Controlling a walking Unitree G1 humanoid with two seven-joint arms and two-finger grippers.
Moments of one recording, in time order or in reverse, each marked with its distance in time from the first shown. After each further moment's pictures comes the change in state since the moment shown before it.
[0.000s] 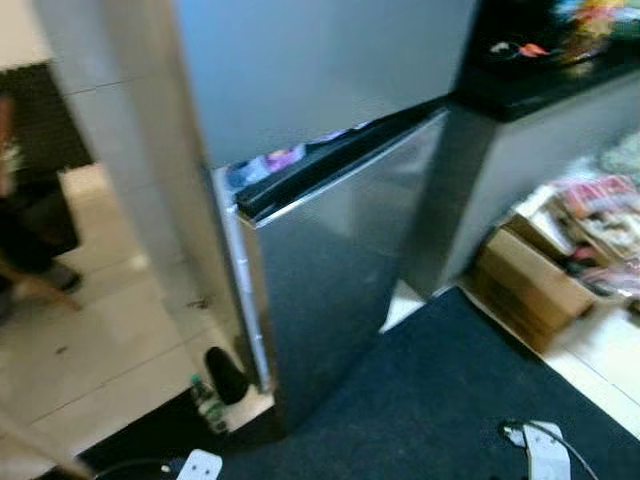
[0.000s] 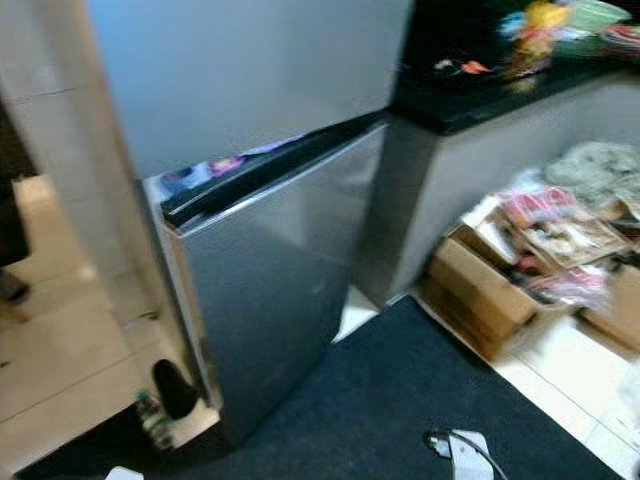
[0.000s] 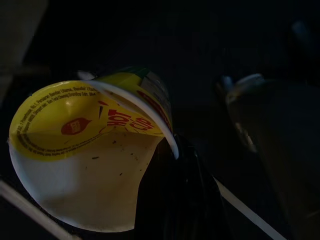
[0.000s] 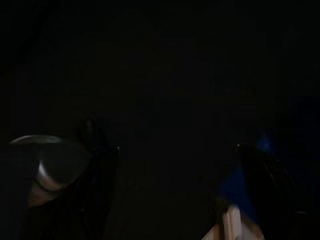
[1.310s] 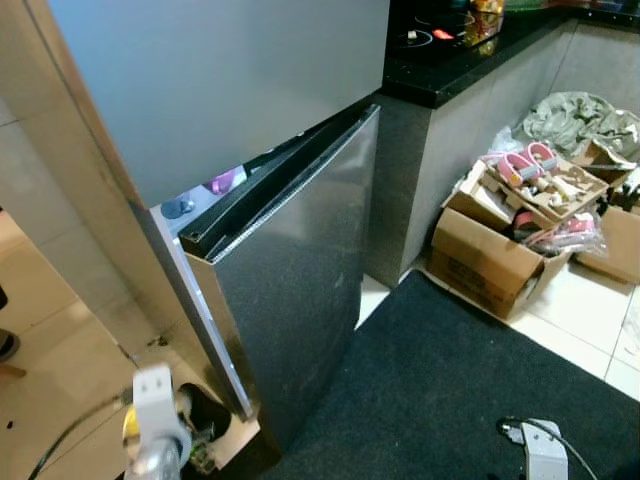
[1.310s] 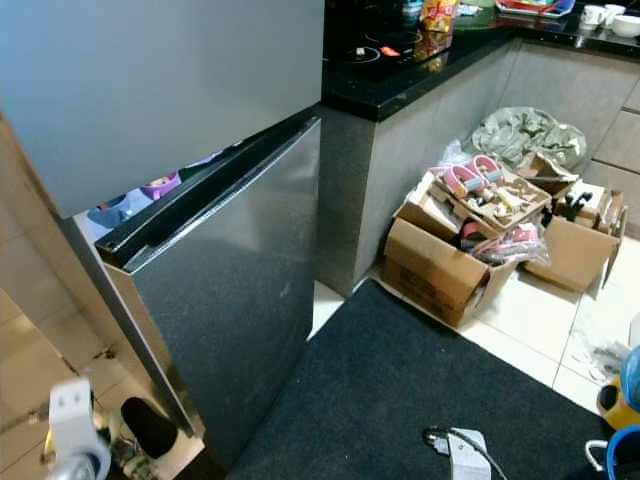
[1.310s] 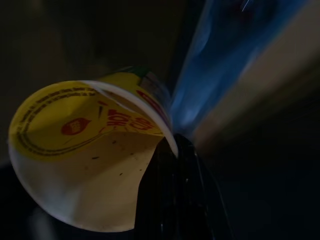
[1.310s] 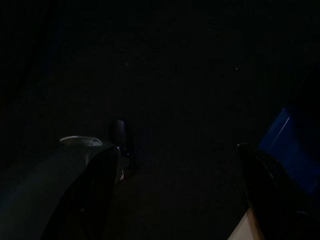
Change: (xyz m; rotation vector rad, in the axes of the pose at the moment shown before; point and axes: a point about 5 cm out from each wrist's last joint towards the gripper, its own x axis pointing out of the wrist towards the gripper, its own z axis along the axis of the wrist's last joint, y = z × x) left arm -0.023 0.064 0.155 -0.680 -0.665 0.077; right arm 0.000 0.001 0.003 0.011 -0.014 0.001
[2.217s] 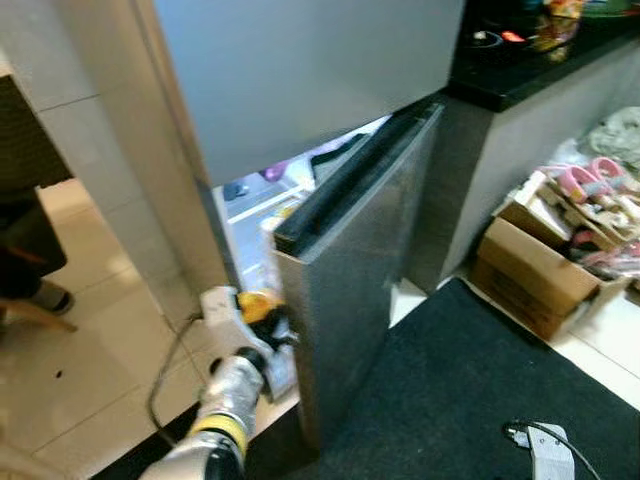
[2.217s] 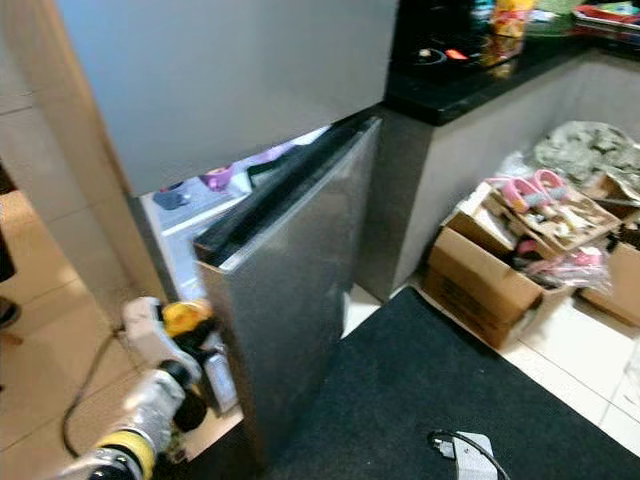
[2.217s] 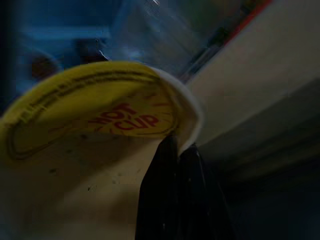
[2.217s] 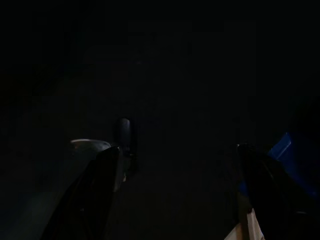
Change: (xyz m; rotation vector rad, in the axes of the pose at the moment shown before) left arm -0.016 -0.151 -0.009 -0.196 -0.019 -0.756; right arm -0.001 -0.006 -0.001 -0.009 0.001 -0.026
